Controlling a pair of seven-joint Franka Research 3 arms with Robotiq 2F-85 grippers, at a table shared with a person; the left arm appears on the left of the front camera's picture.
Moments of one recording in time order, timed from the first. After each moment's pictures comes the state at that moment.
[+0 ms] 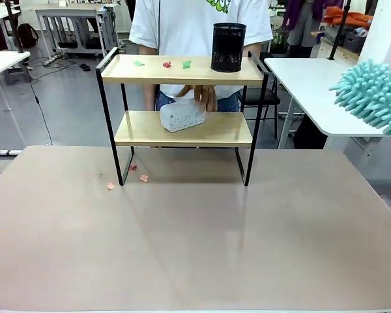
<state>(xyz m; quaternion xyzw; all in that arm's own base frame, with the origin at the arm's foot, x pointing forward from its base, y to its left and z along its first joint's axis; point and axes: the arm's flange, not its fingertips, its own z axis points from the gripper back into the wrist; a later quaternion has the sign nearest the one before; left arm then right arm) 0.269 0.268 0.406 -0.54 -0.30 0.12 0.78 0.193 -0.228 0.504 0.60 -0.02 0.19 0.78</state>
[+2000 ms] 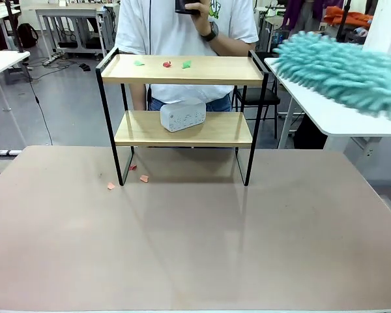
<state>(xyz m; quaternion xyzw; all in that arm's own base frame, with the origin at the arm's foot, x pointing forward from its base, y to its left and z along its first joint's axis) 0.270 0.267 0.406 -0.54 -0.30 0.12 0.78 0.259 -0.039 0.627 0.48 -0.02 0.06 0.87</state>
